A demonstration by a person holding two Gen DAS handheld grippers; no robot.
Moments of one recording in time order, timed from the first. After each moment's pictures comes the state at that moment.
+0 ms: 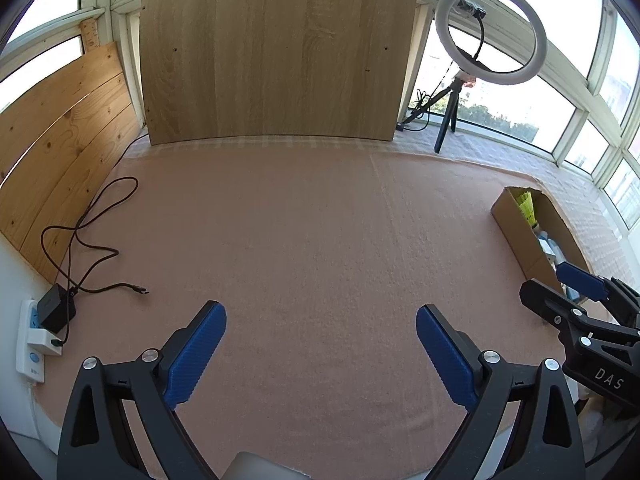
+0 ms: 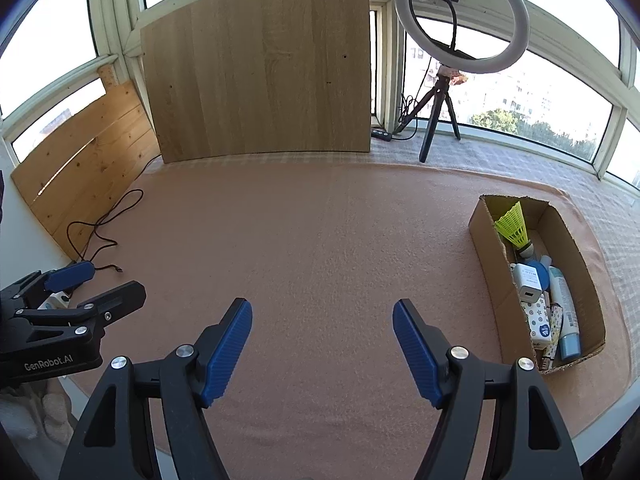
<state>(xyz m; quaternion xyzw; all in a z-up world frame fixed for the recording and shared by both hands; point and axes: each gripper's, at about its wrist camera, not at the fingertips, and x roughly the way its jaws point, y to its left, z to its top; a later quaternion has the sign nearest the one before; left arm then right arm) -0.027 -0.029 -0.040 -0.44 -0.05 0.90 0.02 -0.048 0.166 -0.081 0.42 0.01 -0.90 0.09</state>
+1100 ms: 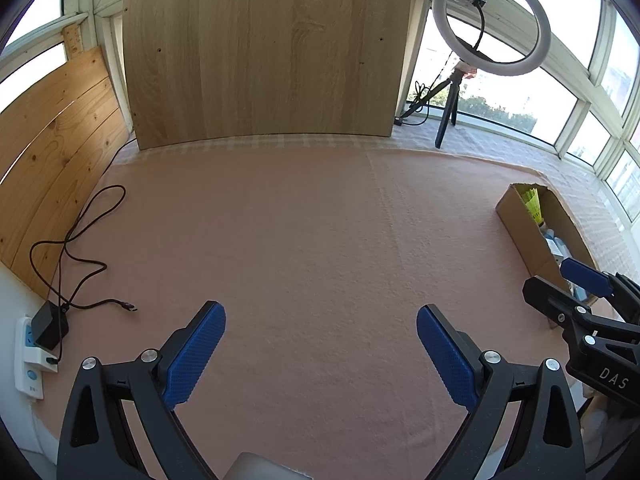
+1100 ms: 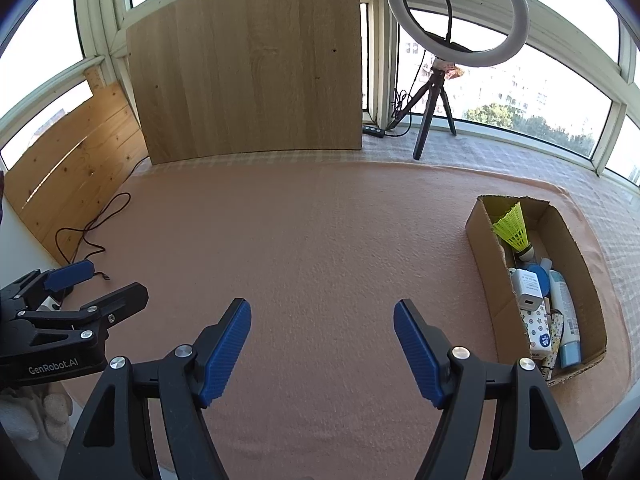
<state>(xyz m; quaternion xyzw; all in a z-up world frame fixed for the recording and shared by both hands) -0.061 -0.021 -0.051 -0.45 -0.03 0.89 0.03 -0.069 0.172 -0.088 0.43 0.01 -0.90 0.08</state>
